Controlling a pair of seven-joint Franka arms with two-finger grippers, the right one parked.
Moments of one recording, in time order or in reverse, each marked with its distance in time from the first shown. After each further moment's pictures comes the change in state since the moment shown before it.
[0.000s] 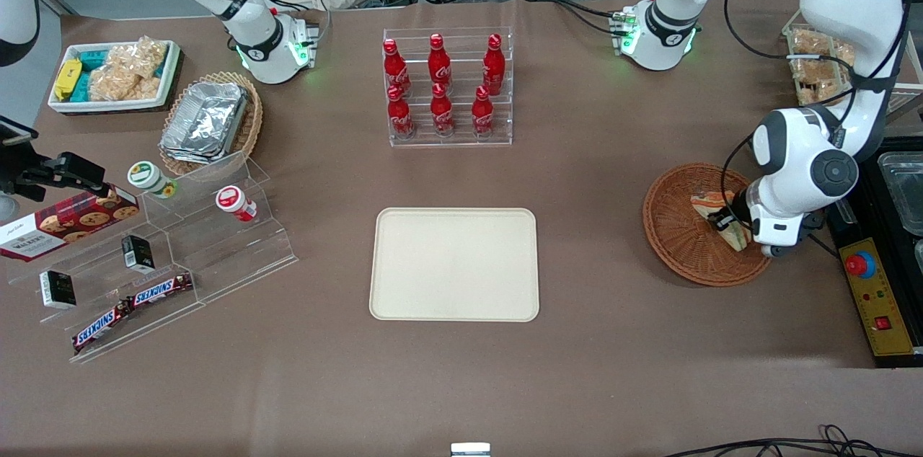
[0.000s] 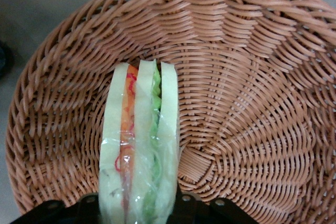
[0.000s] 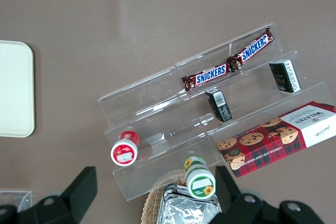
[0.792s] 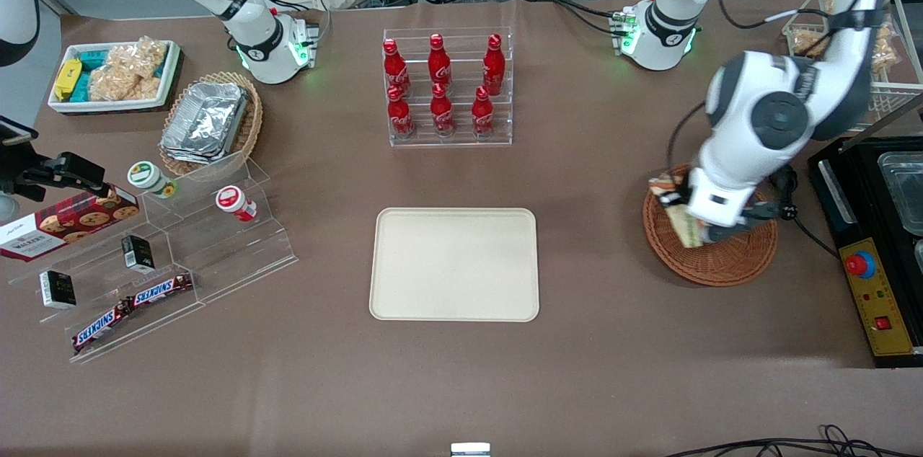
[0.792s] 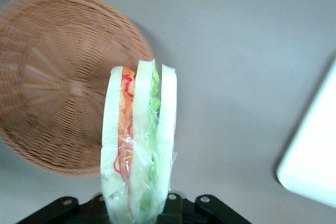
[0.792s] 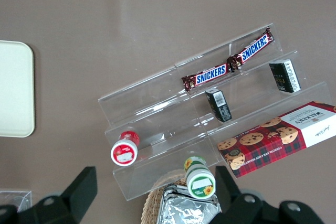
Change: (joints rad) arm -0.020 -0.201 -0.408 0.185 -0.013 -0.343 -0.053
